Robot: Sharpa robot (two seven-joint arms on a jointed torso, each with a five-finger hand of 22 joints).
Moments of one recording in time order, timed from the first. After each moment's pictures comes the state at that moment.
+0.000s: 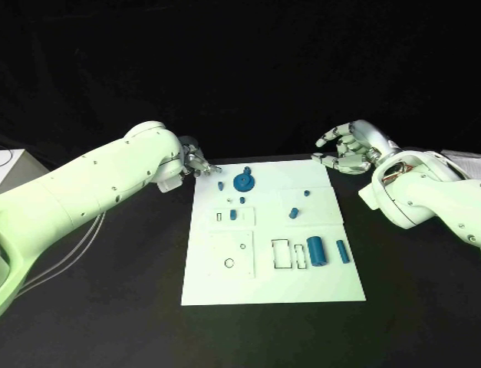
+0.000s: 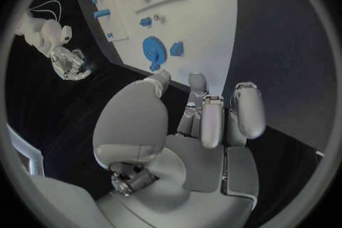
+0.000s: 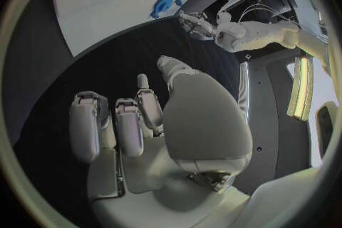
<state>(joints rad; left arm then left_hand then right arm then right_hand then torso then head) 1.27 -0.52 0.23 0.98 -1.17 0.17 -0.52 1.15 -0.14 0.34 0.29 0.06 0.84 0.12 0.33 0.90 1.15 0.04 0.99 0.77 1.47 -0.02 1.50 1.31 0.08 1.36 0.09 1.40 1.26 1.39 -0.81 -0.13 1.45 -1.04 -0.59 -0.06 1.35 -0.22 0.31 0.29 0.28 0.87 0.16 0.30 0.38 1.34 0.07 1.34 1.31 1.47 0.00 1.53 1.31 0.03 1.47 0.09 1.40 1.31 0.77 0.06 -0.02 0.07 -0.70</state>
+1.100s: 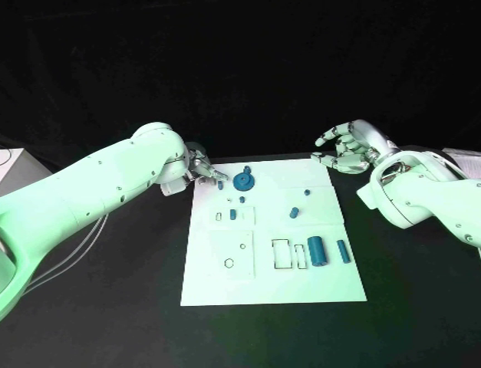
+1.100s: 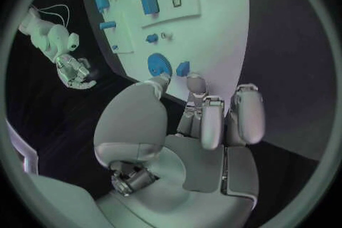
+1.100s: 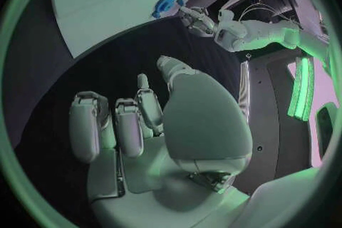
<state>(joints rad) 1.27 -0.51 0.22 0.97 -1.14 0.27 -0.52 1.11 -0.12 0.34 0.29 0.06 0.88 0.10 0.37 0.89 1.19 0.03 1.03 0.79 1.47 -0.03 1.52 1.31 0.08 1.39 0.07 1.42 1.30 1.39 -0.80 -0.13 1.44 -1.03 -0.60 -0.06 1.35 -0.22 0.31 0.28 0.29 0.87 0.16 0.30 0.38 1.34 0.07 1.33 1.31 1.47 0.00 1.53 1.31 0.03 1.47 0.09 1.40 1.31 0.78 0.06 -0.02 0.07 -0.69</state>
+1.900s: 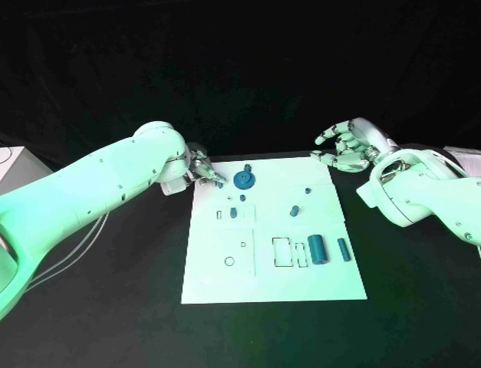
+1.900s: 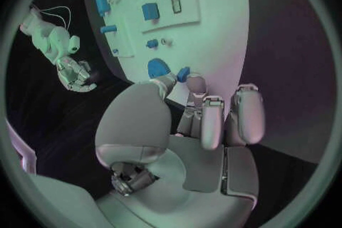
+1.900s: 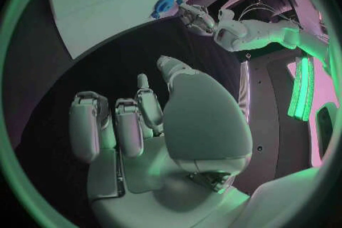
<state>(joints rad) 1.27 -0.50 0.22 0.97 -1.13 0.30 -0.52 1.21 -0.12 0.44 0.27 0.06 0.88 0.10 0.39 0.90 1.19 0.03 1.03 0.77 1.47 -0.03 1.53 1.31 0.08 1.39 0.07 1.42 1.30 1.39 -0.80 -0.13 1.44 -1.03 -0.60 -0.06 1.35 -0.22 0.31 0.28 0.29 0.87 0.16 0.30 0.38 1.34 0.07 1.33 1.31 1.47 0.00 1.53 1.31 0.03 1.47 0.09 1.40 1.31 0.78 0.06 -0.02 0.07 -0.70</state>
